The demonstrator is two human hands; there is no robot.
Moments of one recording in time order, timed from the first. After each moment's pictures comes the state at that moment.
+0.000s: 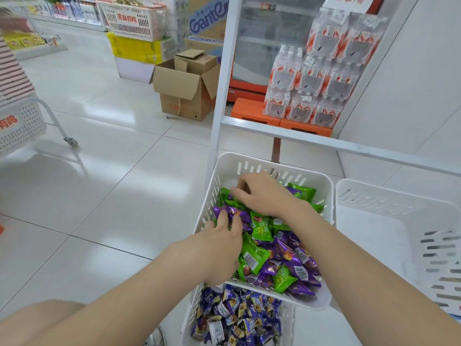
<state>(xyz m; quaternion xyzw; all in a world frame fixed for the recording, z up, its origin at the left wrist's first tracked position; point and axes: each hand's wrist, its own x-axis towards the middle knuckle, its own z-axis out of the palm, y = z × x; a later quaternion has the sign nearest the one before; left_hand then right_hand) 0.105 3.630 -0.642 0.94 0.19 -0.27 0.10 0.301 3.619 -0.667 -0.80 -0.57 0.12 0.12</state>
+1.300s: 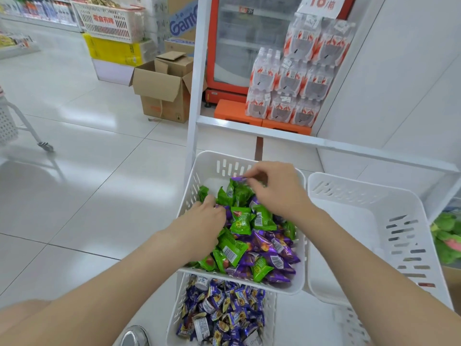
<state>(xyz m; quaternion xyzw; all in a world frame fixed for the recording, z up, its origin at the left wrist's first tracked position) 0.118 3.635 -0.637 0.98 0.16 -0.13 0.04 0.307 3.547 -0.633 -0.80 -0.51 -0.01 0.31</state>
